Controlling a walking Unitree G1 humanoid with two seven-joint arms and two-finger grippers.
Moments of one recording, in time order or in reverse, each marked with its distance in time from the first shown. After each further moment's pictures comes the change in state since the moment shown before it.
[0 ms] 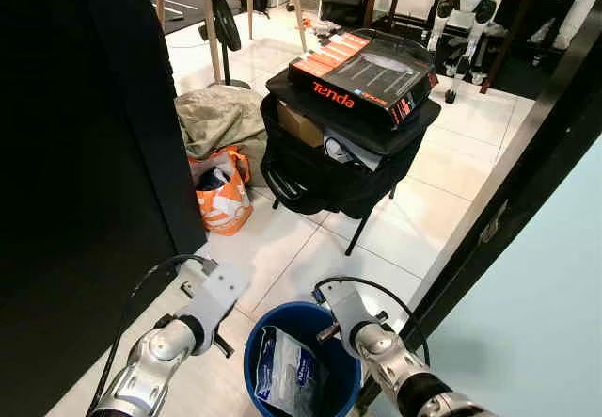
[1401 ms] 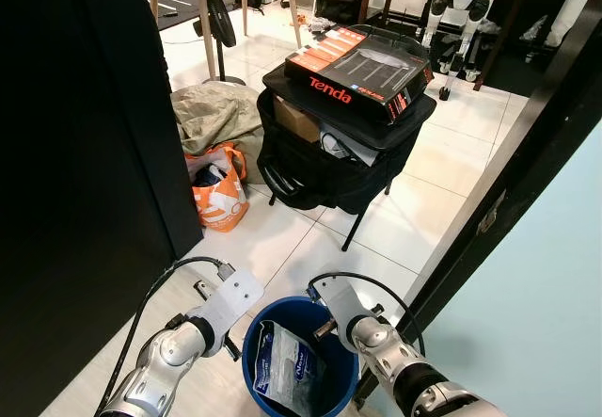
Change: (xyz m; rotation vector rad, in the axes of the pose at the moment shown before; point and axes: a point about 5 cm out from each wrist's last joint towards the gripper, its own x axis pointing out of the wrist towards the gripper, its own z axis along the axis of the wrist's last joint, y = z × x) left arm 0.001 -0.008 0.006 0.017 -0.043 0.023; right arm 0.001 0.000 0.004 0.005 0.002 0.004
